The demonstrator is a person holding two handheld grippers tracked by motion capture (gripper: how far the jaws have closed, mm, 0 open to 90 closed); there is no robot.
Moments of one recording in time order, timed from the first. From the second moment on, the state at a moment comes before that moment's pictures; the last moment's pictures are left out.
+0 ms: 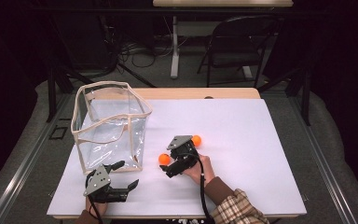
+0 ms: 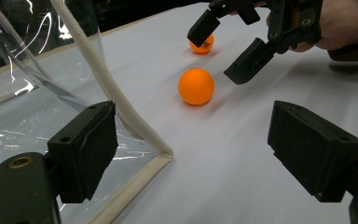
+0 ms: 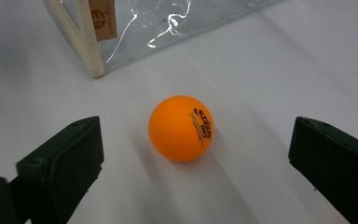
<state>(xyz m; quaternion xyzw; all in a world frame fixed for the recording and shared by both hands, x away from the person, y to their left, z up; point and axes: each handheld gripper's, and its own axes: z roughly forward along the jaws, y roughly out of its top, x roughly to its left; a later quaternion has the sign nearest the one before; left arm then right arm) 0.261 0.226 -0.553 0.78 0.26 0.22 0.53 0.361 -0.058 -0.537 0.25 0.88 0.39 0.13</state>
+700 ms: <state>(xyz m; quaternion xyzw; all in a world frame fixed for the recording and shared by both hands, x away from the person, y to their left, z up) 0.260 0.227 -0.553 0.78 0.26 0.22 0.53 0.362 -0.040 -0.546 0.24 0.89 0.36 0.13</state>
